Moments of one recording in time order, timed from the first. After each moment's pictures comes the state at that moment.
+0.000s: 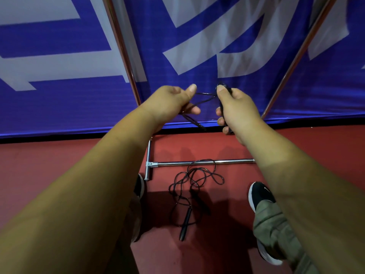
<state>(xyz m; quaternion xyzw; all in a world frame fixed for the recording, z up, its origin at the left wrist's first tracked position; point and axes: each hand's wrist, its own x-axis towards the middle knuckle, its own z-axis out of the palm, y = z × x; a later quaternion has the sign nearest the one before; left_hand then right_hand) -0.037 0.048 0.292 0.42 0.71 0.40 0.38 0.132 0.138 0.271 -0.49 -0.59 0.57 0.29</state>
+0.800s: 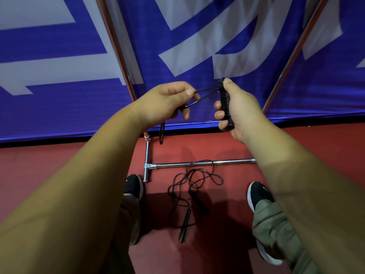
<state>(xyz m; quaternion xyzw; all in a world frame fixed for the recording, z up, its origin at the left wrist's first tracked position) -0.040 0.035 0.312 0.54 0.66 0.37 0.36 0.140 0.143 0.284 -0.47 -0.44 0.69 0.31</state>
